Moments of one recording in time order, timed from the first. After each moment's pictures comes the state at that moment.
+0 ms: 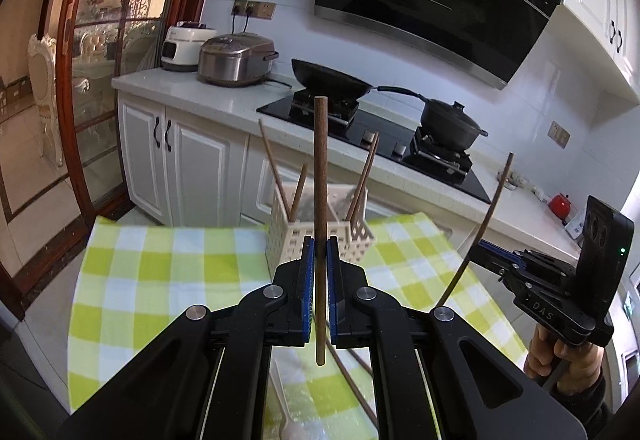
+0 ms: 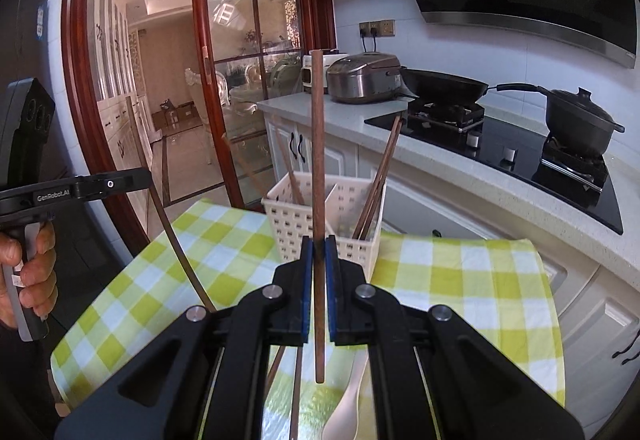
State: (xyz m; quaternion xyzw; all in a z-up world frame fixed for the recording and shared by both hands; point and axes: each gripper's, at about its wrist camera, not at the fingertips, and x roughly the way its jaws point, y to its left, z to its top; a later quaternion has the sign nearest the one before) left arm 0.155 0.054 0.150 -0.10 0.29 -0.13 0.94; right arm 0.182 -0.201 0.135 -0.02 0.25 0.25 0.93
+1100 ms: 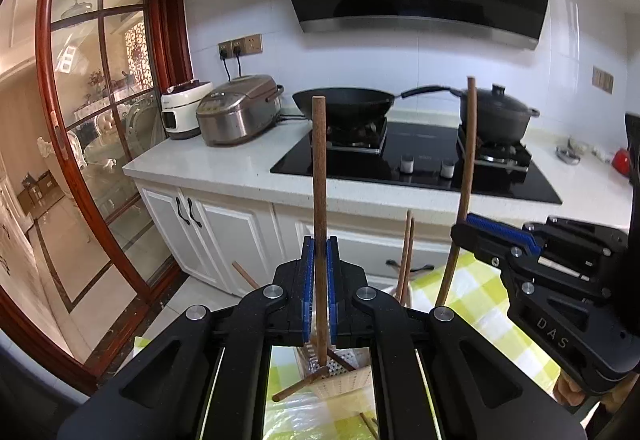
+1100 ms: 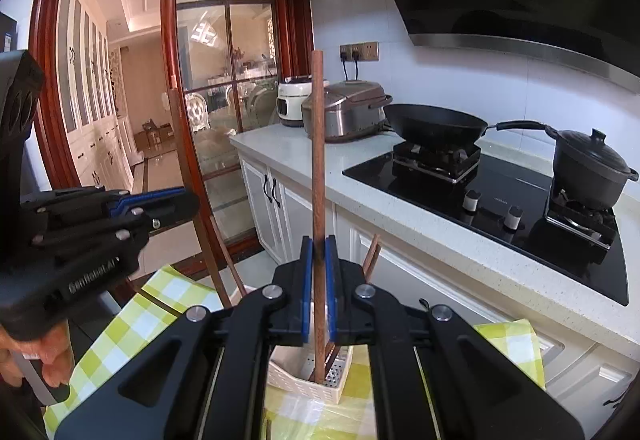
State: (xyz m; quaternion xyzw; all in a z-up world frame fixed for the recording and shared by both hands) left arm 0.299 -0.024 0.196 0.06 0.27 -0.05 0.96; right arm 0.321 -0.169 0.179 -0.02 0.23 0.22 0.95
